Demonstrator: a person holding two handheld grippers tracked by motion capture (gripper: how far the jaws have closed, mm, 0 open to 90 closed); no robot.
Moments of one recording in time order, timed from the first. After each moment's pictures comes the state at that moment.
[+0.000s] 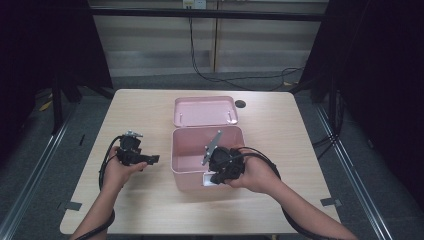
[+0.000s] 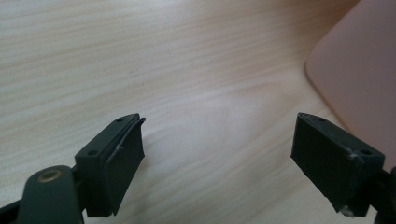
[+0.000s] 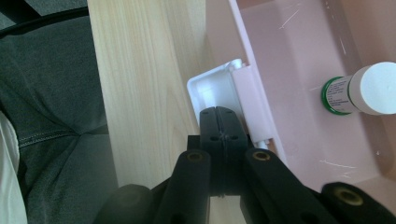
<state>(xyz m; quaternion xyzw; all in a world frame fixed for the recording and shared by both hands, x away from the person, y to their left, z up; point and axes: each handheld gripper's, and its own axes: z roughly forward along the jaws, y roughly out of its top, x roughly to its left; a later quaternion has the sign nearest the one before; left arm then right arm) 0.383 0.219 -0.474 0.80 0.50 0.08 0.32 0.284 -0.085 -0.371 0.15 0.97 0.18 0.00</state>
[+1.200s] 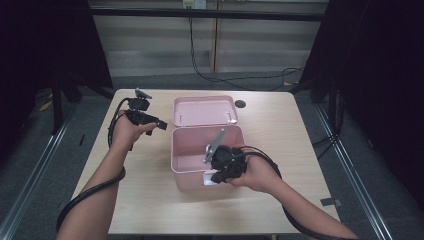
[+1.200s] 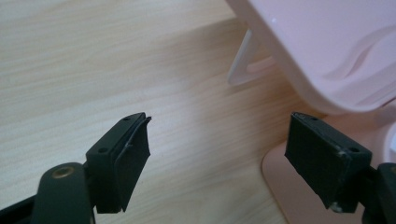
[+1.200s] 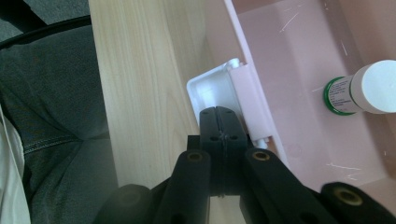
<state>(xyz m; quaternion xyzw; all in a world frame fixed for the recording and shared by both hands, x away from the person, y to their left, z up) 0.455 0.183 -0.392 0.80 0.52 0.05 0.29 0.288 -0.091 -0.373 0.16 0.97 0.20 -0.01</state>
